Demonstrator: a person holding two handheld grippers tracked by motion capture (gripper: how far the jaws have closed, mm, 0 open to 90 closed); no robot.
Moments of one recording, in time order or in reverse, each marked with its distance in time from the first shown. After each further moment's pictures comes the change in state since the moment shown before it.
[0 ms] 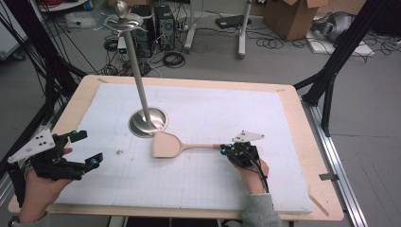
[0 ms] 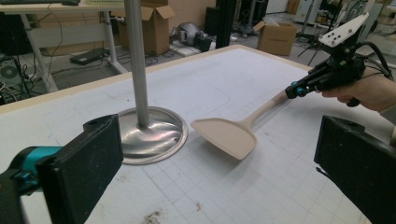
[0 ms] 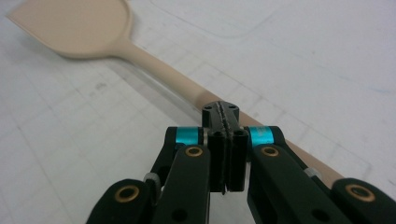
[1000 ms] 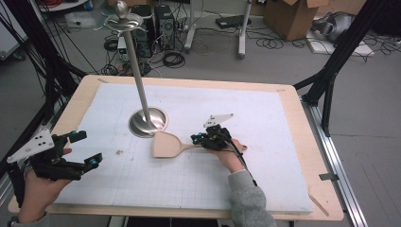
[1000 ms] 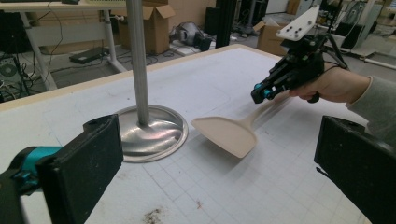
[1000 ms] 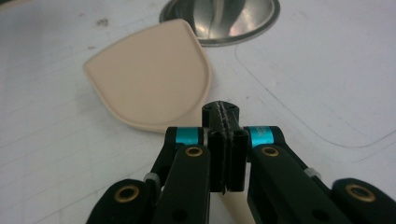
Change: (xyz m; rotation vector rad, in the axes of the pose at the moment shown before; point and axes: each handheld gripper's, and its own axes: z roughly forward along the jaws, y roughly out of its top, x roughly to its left) left arm 0.003 -0.001 -0.001 -0.003 0.000 -0.014; right arm 0.013 0.059 0.074 0.014 0.302 -0.128
